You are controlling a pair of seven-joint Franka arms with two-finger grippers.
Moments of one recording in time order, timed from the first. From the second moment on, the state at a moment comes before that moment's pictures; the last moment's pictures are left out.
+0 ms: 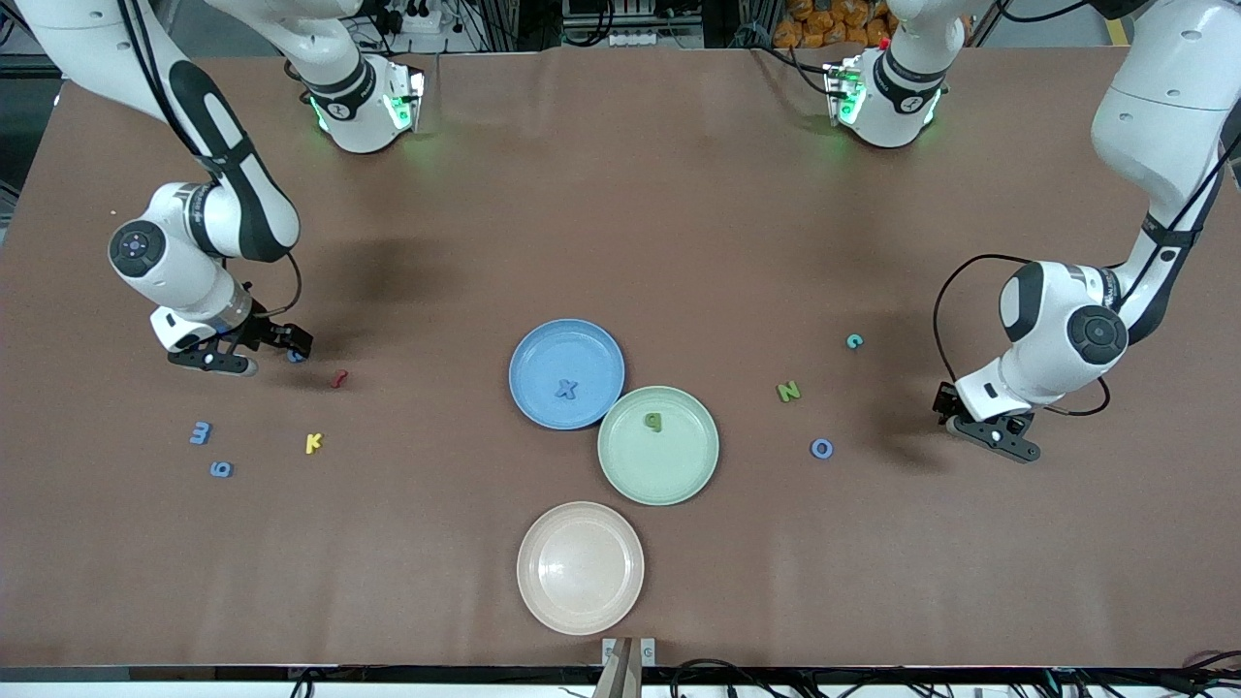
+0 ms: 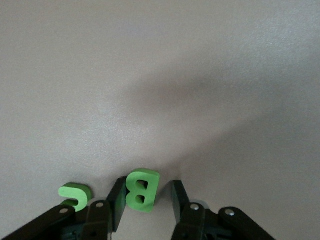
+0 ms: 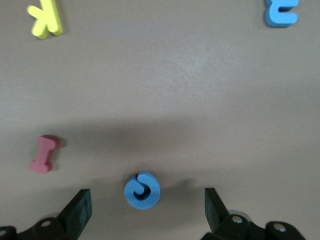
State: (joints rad) left arm 0.35 0.61 -0.31 -1.98 0.33 2.64 0.29; right arm -0.09 0.29 -0.05 -2.41 -0.04 2.74 0.04
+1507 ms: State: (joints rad) left arm -0.07 0.63 -0.49 -1.69 0.17 2.38 -0.48; right arm -0.02 0.31 -0.01 -2.31 -0.04 2.64 0.25
